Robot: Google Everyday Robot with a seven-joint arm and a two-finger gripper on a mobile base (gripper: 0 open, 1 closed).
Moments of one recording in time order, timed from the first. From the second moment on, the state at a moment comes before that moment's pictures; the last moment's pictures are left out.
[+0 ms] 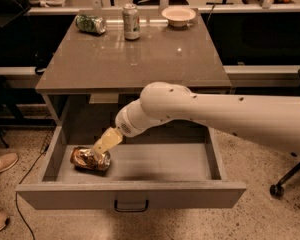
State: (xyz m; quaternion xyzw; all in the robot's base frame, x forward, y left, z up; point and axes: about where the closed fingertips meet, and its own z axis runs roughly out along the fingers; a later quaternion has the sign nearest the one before) arm 0.565 0.119 0.701 -0.48 0.79 0.22 0.30
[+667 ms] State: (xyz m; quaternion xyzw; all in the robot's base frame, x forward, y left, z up) arm 0.568 0.164 0.675 -0.51 0.78 0.23 0.29
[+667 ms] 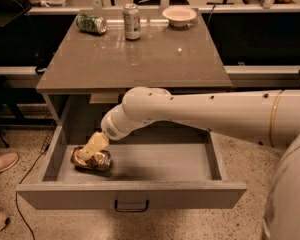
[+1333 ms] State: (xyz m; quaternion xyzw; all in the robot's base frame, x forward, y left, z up) arm 0.562 0.200 0.642 -0.54 0.77 0.22 0.26
